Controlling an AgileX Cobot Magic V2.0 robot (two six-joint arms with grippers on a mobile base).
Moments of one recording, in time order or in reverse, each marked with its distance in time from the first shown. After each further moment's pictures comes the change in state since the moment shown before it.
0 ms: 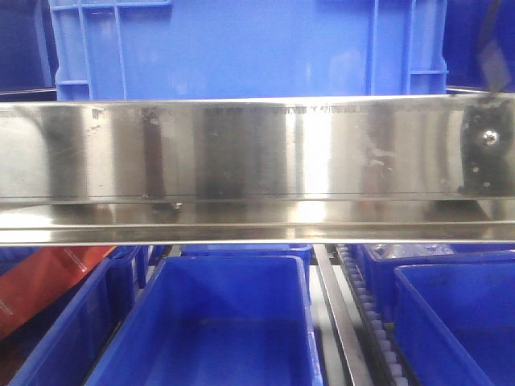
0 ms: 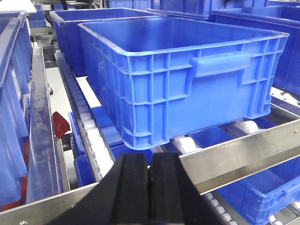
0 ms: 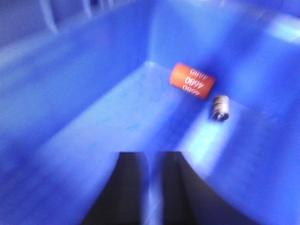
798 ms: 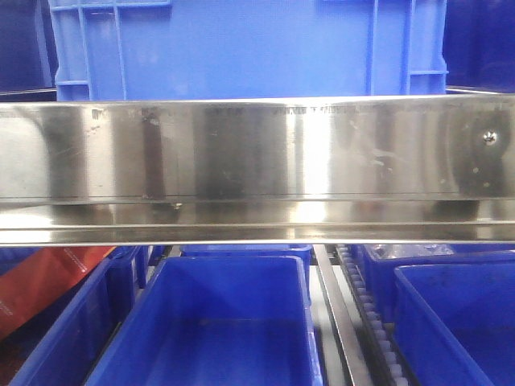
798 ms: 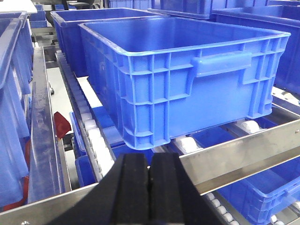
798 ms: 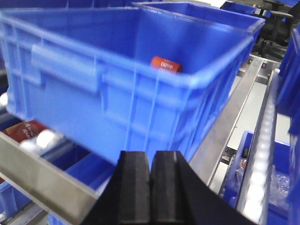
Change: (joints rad) left arm 0.000 0.000 0.000 0.006 0.000 0.000; right arm 0.000 -0.985 1.118 -0.080 -0.387 0.039
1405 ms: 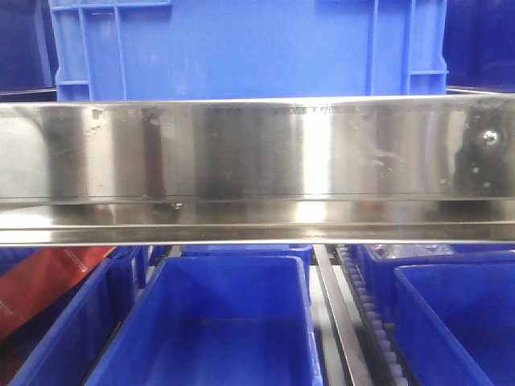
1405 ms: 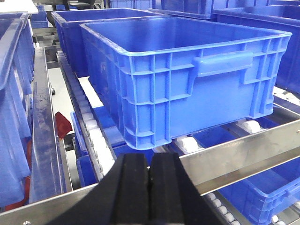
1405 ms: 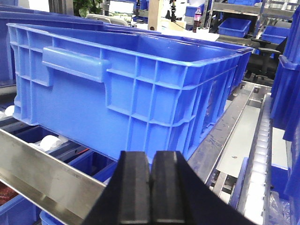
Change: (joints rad) left arm 0.000 0.000 0.000 0.002 0.000 0.000; right arm 0.000 -0.207 0.198 0.000 -0.143 0.008
